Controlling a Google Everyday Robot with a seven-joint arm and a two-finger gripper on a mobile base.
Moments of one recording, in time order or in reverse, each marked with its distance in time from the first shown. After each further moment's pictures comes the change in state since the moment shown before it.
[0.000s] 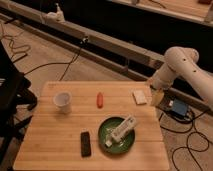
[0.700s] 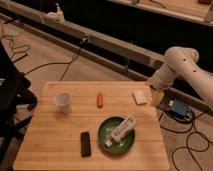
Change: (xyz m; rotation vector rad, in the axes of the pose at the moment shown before) arm 0.000 0.000 0.000 0.000 0.000 0.000
